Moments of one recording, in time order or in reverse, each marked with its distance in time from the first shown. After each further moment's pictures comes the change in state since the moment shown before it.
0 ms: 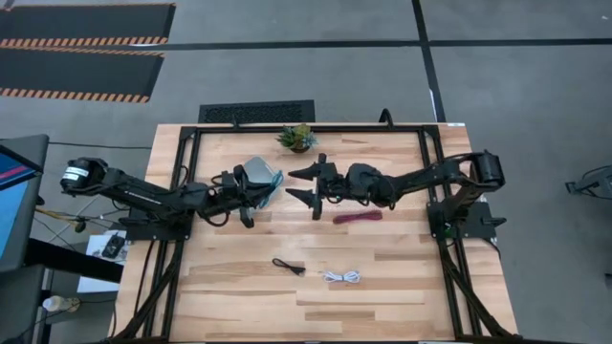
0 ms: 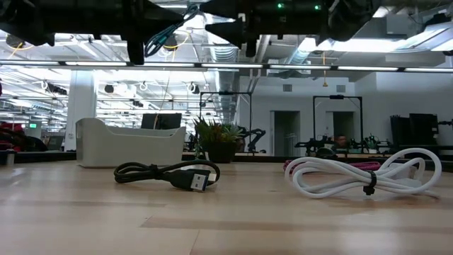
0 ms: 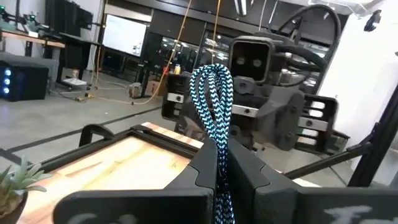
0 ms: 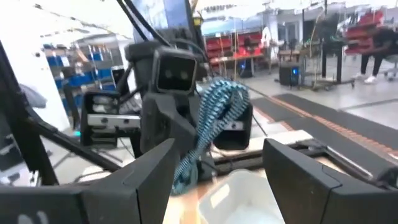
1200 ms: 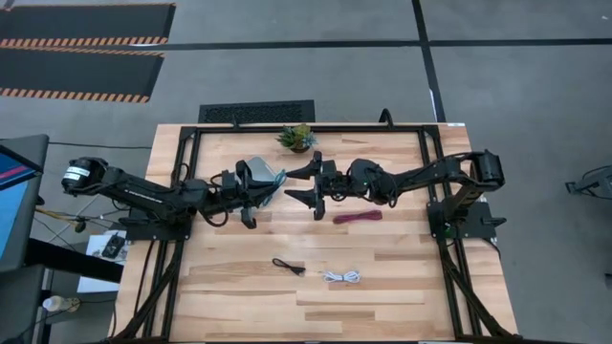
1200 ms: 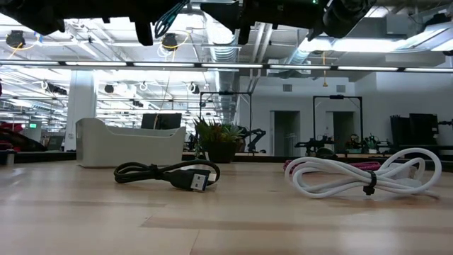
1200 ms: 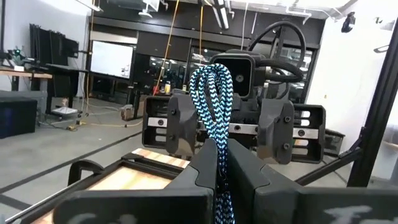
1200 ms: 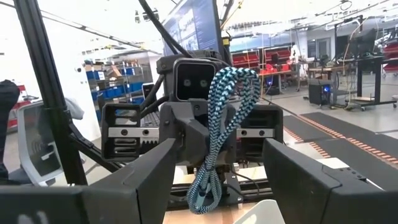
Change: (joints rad) left arm 0.000 0.012 0.089 0.001 0.041 0.126; right arm -0.006 0.009 0.043 0.060 -0.119 0.005
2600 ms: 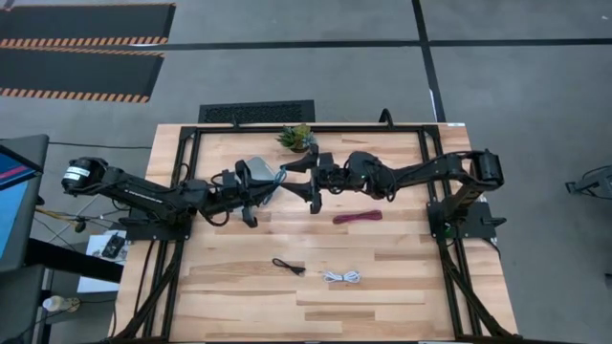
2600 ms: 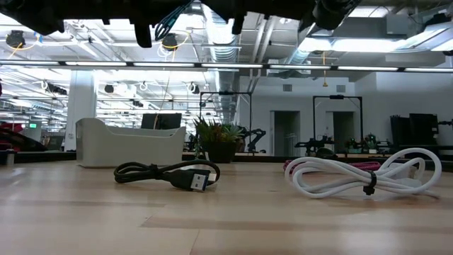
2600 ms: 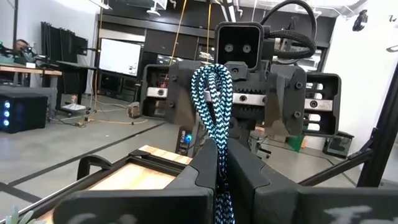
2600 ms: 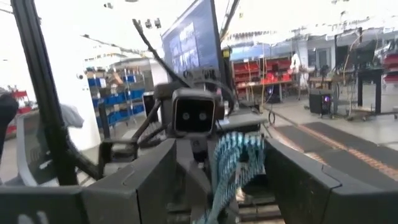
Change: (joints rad) left arm 0.001 0.000 0.000 -0.013 -0.030 -0.009; right arm -0.020 0.024 0.106 -0.051 -0.026 -0.006
